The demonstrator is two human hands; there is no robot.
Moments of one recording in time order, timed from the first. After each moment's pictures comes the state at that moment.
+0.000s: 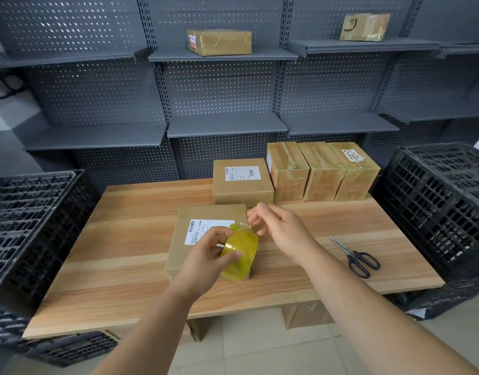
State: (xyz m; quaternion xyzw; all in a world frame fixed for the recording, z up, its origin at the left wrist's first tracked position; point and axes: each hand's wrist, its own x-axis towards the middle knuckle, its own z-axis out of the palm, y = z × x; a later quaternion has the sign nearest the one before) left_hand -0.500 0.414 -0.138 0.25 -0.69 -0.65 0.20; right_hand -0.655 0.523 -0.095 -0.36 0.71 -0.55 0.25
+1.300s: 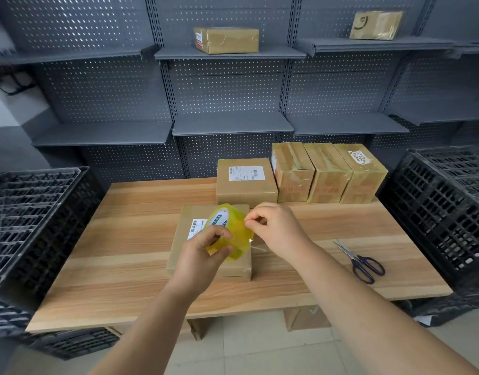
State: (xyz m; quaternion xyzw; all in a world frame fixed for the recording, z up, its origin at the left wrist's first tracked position) left_hand -0.497 0.410 -0.130 0.26 -0.78 -0.48 0.29; right_hand -0.665 0.502 -0.099 -0.49 0.76 -0.42 0.10
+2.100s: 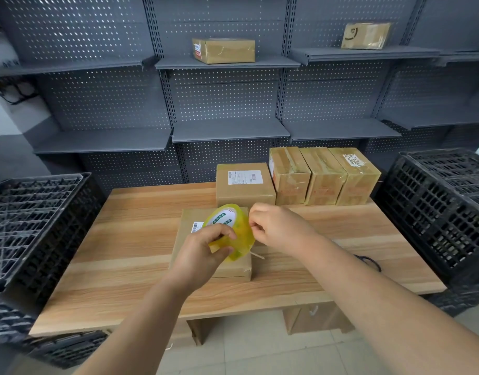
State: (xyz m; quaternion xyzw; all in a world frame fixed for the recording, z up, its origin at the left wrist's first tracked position) left_hand -0.485 0.411 -0.103 0.20 -0.86 -0.41 0.25; right_hand -0.666 0.517 -0.079 -0.64 0.75 -0.19 0.00
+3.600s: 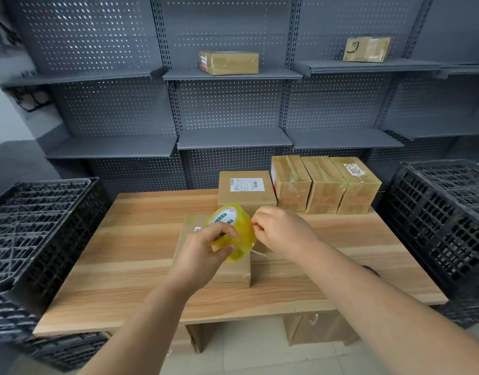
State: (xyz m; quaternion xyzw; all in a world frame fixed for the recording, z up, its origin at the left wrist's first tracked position) left_hand -0.487 0.427 -0.083 0.24 -0.84 -0.41 0.26; right_hand -0.665 0.527 -0.074 -0.62 0.75 -0.21 -0.12
